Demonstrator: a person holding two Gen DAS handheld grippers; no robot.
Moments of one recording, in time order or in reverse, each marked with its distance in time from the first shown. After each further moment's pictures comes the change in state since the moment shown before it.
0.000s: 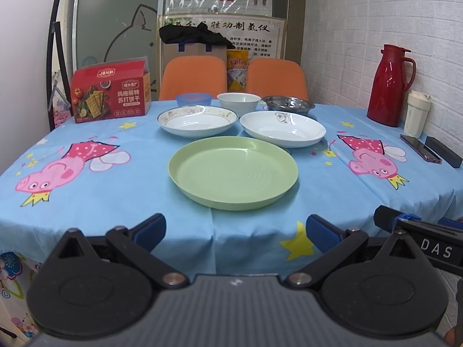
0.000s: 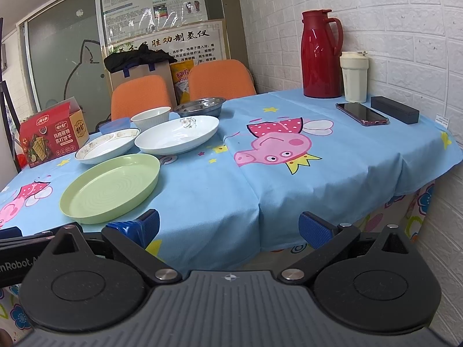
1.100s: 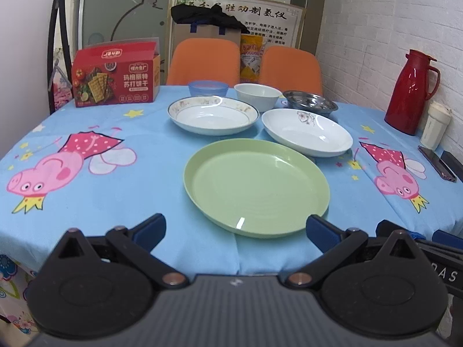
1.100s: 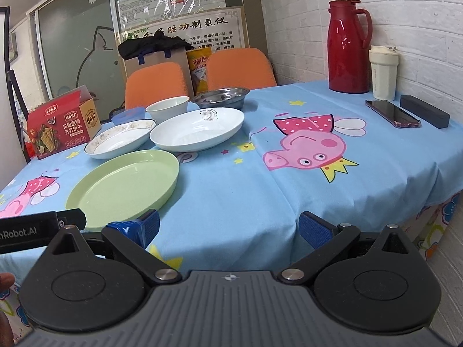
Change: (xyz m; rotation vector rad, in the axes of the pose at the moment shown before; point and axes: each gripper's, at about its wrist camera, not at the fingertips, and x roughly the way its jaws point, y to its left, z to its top) left arm 0.044 0.032 0.042 -0.073 0.086 0.009; right arm 0.037 0.023 0.021 -0.033 0.060 0.063
